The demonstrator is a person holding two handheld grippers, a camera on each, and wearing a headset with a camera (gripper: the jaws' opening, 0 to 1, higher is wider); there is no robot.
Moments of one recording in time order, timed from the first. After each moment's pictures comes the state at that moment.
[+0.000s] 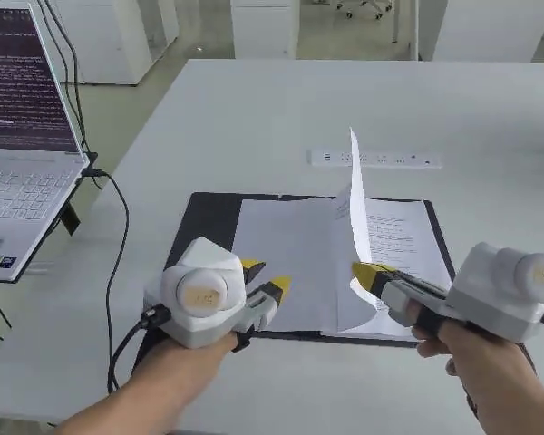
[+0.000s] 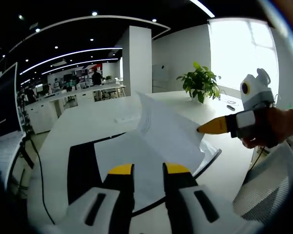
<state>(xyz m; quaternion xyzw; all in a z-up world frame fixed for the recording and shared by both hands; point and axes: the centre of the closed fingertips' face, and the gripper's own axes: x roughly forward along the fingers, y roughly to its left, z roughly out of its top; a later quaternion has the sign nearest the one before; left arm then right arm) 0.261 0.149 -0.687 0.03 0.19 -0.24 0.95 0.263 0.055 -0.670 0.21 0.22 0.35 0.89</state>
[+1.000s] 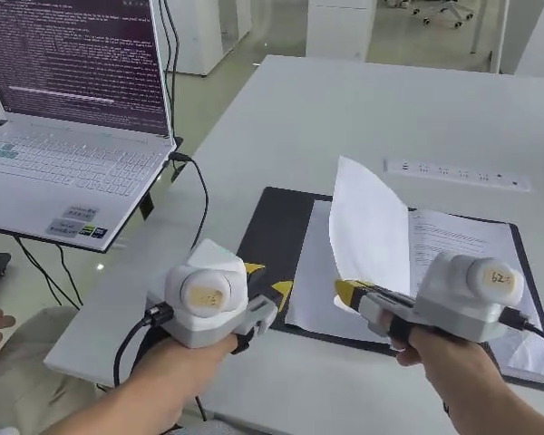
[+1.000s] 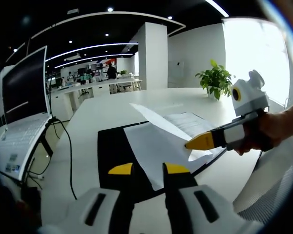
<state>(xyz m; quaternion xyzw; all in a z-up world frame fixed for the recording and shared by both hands) 0.250 0.239 -0.708 0.03 0.21 -0.18 0.96 0.266 0.165 -0.721 0.16 0.29 0.40 0.85</state>
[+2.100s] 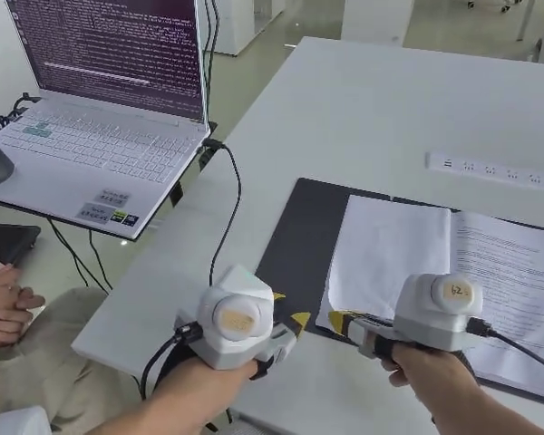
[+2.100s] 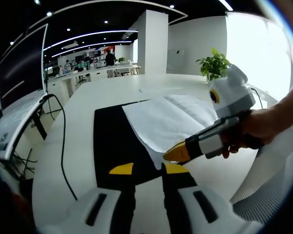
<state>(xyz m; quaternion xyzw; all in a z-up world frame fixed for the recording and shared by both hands) 0.240 0.249 -0.760 0.03 0.27 -0.19 0.94 0.260 0.209 -0.798 0.13 0.38 0.42 0.81</state>
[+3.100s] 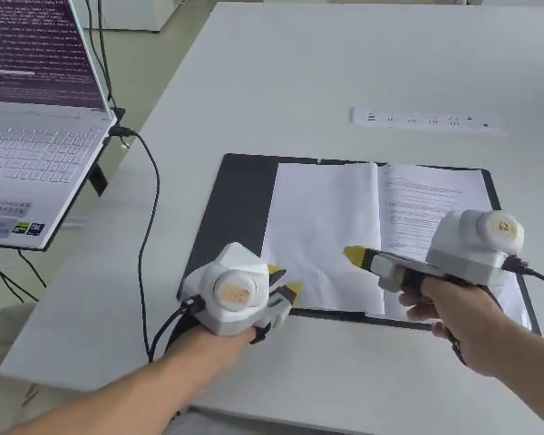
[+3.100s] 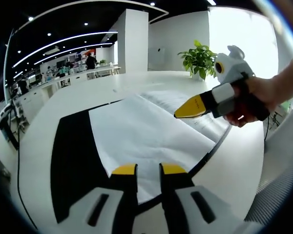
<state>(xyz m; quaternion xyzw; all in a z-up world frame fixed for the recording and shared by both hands) 0.291 0.169 -0.804 0.05 0.26 -0.26 0.93 0.324 0.091 -0.769 0.24 0.33 0.36 0.84</state>
